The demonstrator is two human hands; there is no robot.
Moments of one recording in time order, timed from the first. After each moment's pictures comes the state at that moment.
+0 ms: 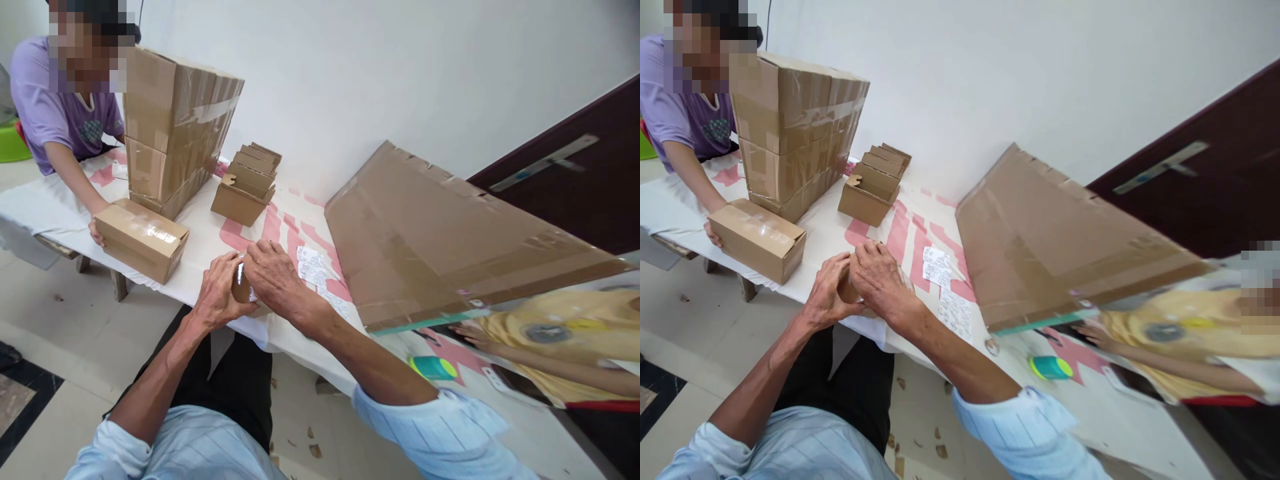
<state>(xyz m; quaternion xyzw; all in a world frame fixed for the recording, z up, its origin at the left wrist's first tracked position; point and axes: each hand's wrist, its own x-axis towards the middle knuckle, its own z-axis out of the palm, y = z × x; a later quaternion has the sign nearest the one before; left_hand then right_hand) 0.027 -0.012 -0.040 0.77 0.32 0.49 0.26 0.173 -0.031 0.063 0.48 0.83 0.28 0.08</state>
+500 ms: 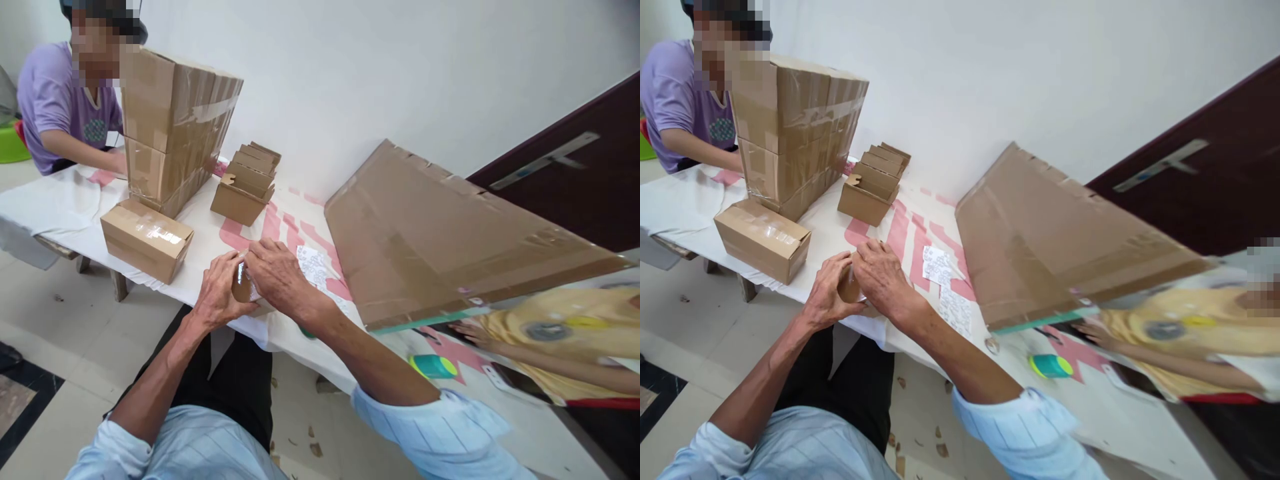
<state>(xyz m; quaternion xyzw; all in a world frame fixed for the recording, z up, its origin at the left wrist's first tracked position) 0.025 -0.013 -0.036 0.77 0.32 0.48 0.26 0.174 -0.029 0.074 0.51 0.83 0.23 0.06</state>
